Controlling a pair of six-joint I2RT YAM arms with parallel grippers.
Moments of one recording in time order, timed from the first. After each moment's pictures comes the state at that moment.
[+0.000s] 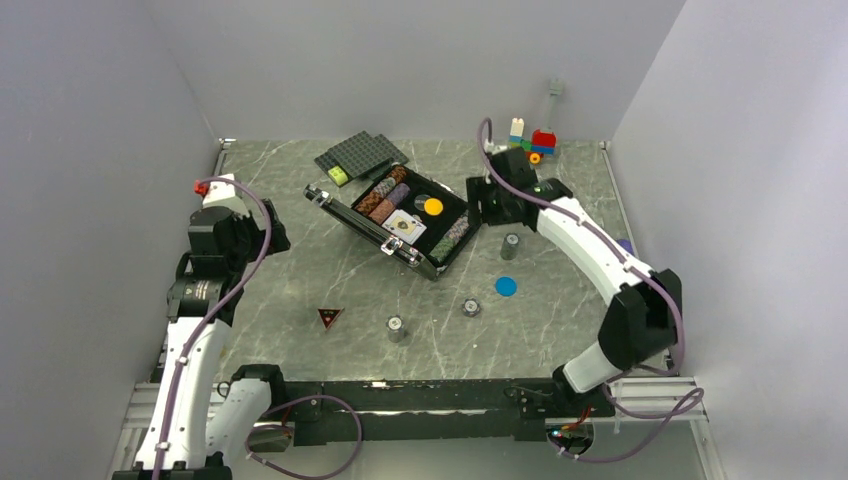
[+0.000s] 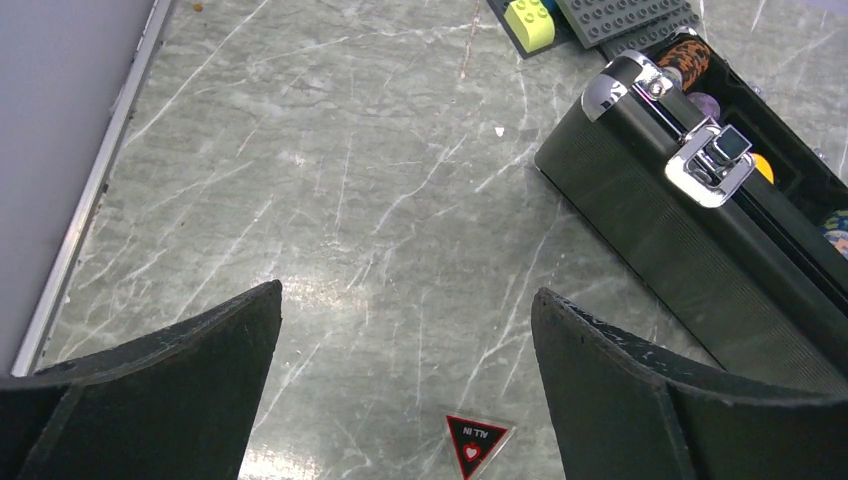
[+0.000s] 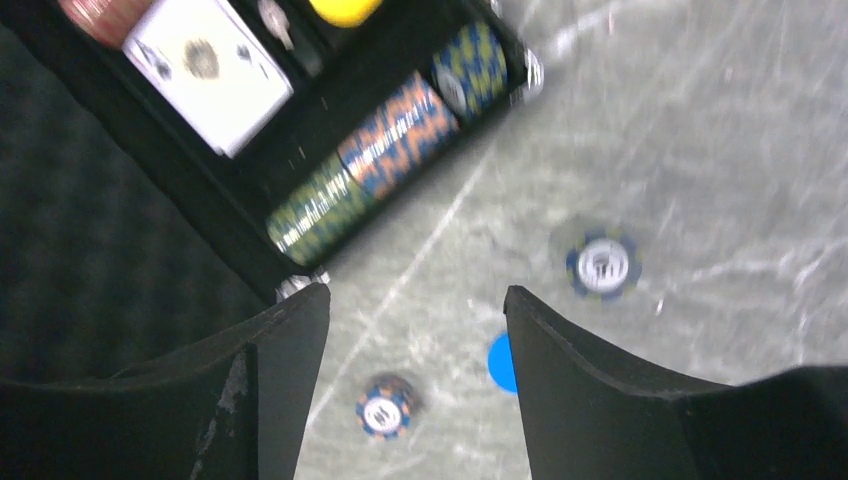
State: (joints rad) left arm 0.01 0.78 0.90 -0.57 -0.11 -0.25; right arm 0.43 1.58 1.41 -0.68 0.04 0.27
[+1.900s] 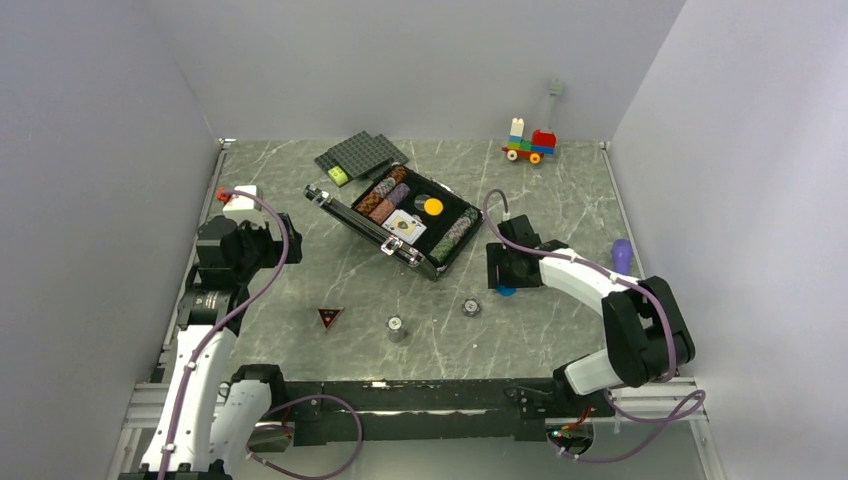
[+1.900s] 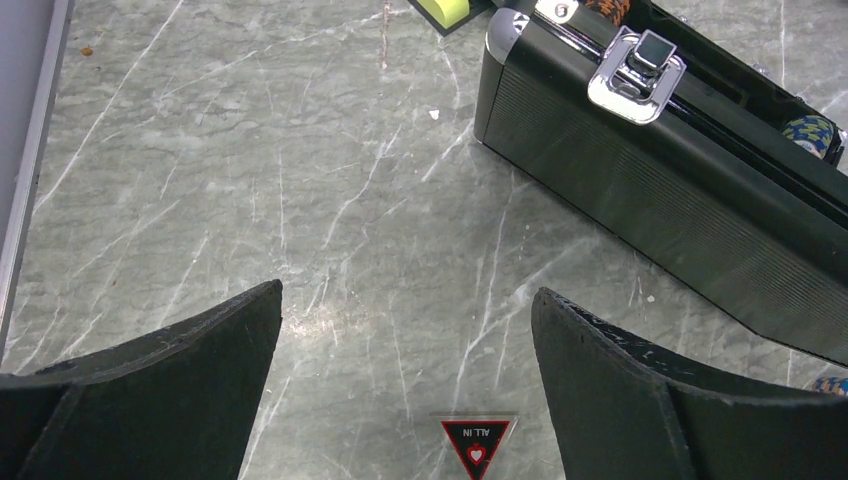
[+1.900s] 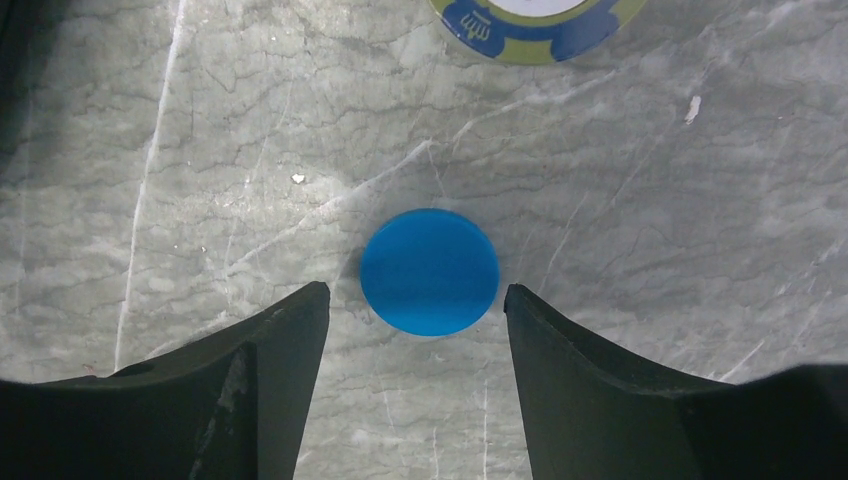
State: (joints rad) left arm 0.01 0.73 0.76 -0.42 0.09 -0.12; right arm 0.39 1.44 0.75 -0.41 0.12 0.34
